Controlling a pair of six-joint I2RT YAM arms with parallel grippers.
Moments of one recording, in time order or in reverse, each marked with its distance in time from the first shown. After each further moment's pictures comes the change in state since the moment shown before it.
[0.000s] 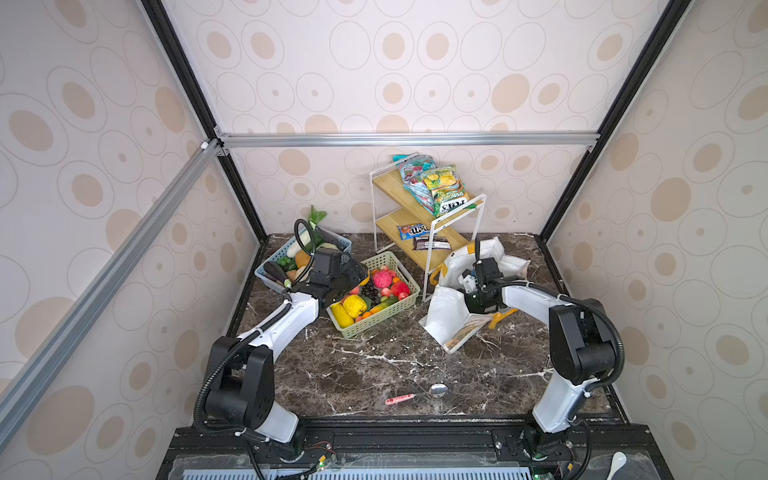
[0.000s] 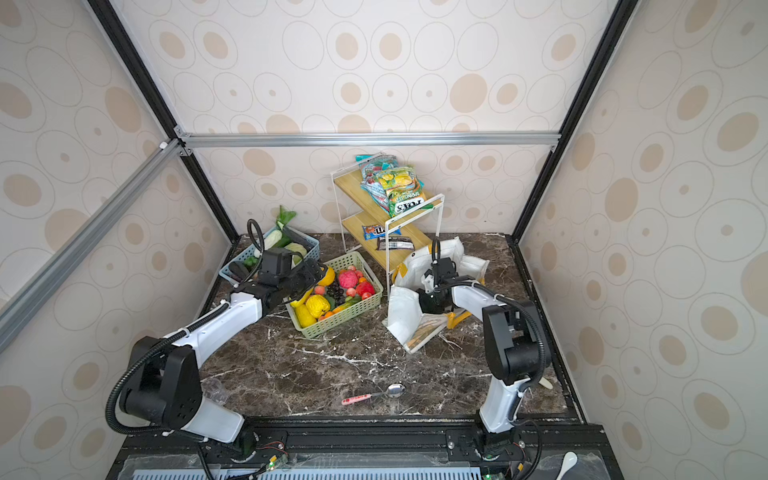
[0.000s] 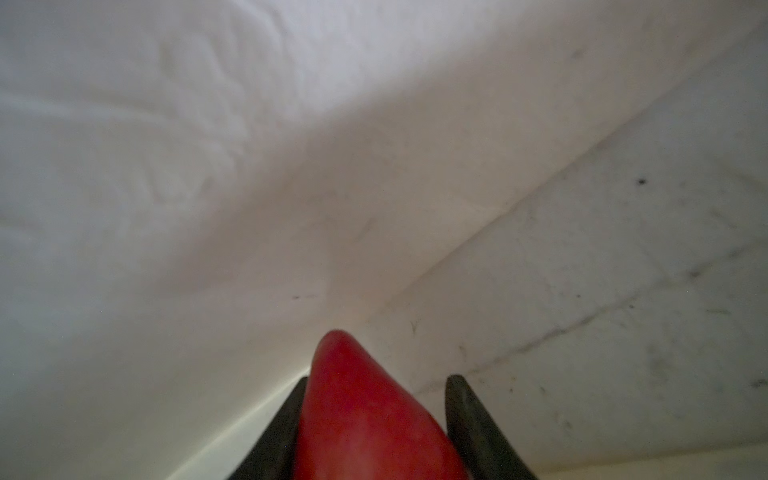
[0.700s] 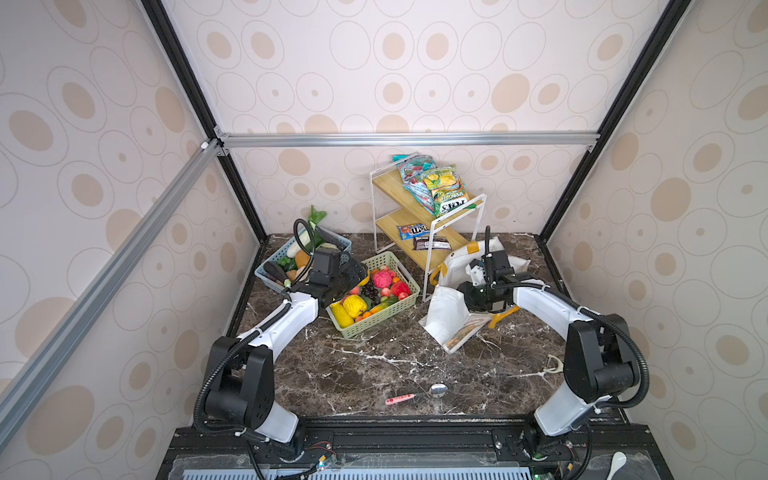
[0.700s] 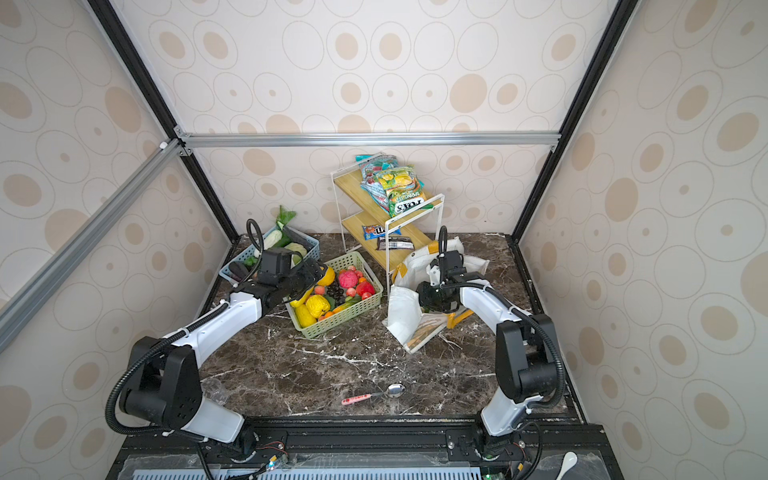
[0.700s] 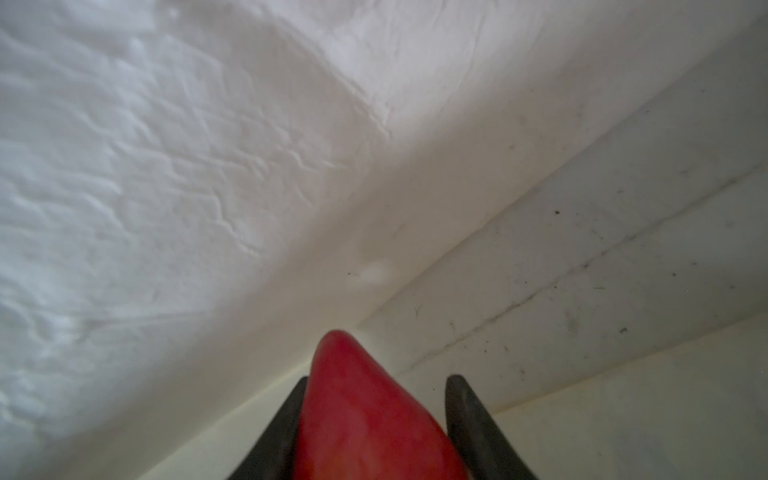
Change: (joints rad) left arm 0.010 0.000 0.003 -0.001 0.005 -0.008; right arm -0.015 -0.137 0.014 -0.052 0.060 -0.038
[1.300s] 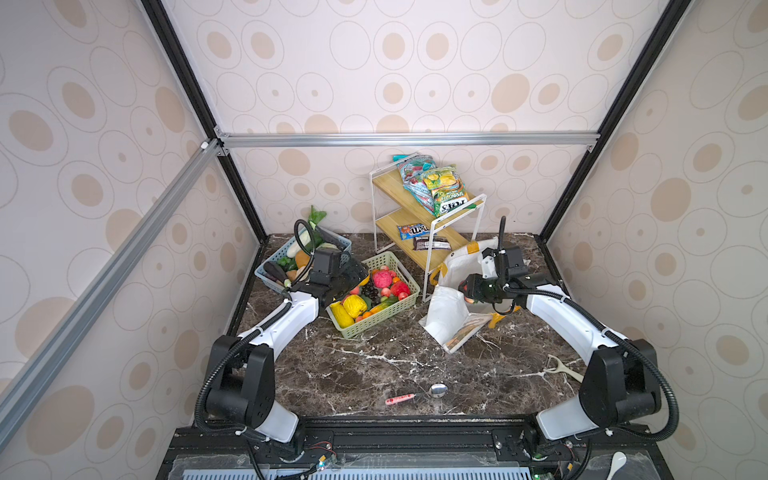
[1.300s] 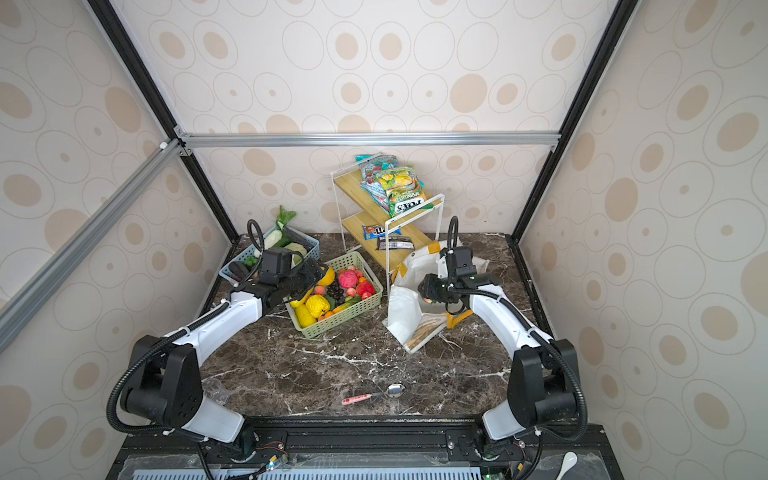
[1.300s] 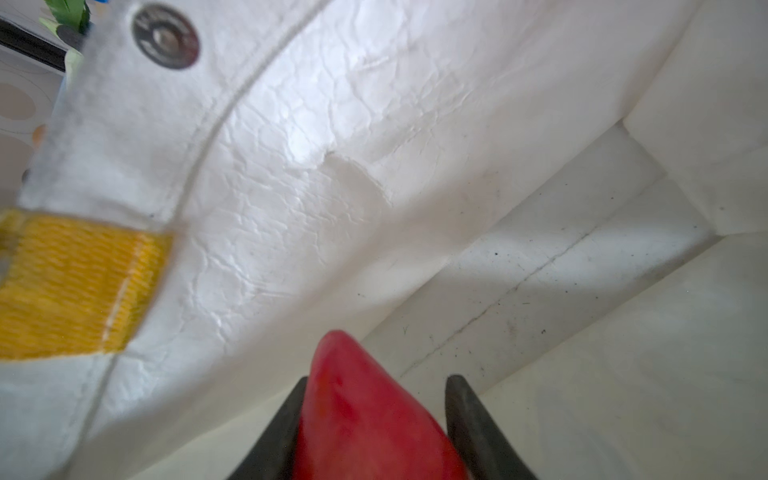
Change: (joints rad) left arm 0.001 0.006 0.000 0.000 0.017 -0.015; right arm 0.000 -0.154 -0.012 0.011 0.132 0.008
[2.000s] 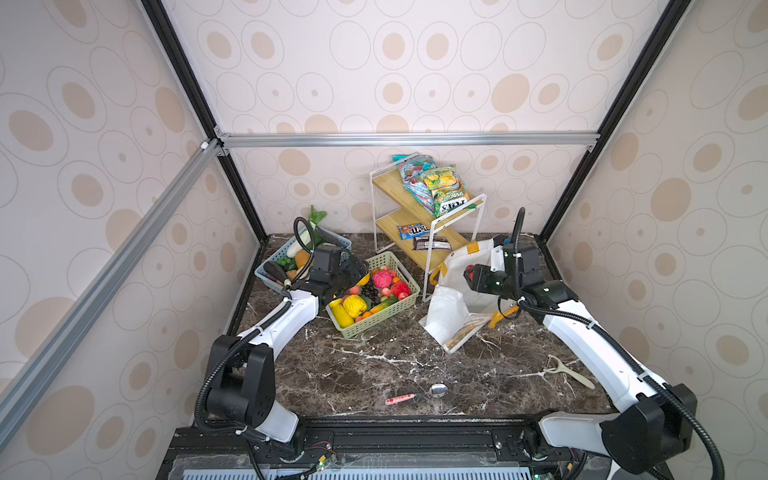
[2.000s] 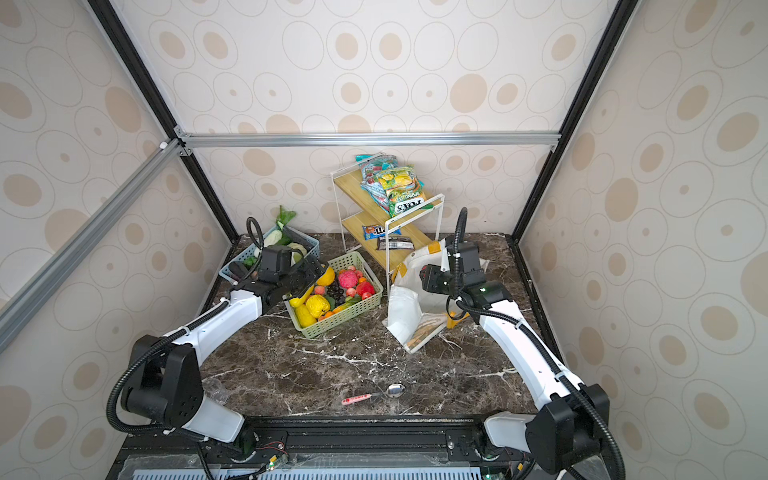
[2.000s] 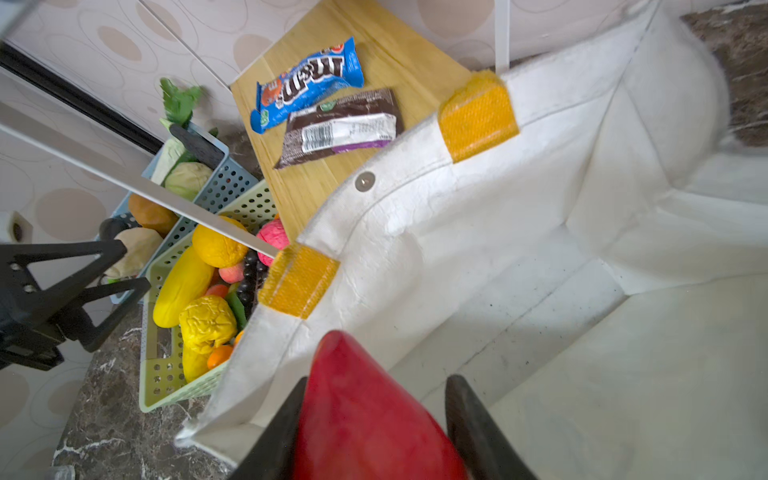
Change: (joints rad) left arm 0.000 0.006 0.026 -0.001 0.011 -0.011; right arm 0.084 -0.223 0.003 0.026 0.171 0.029
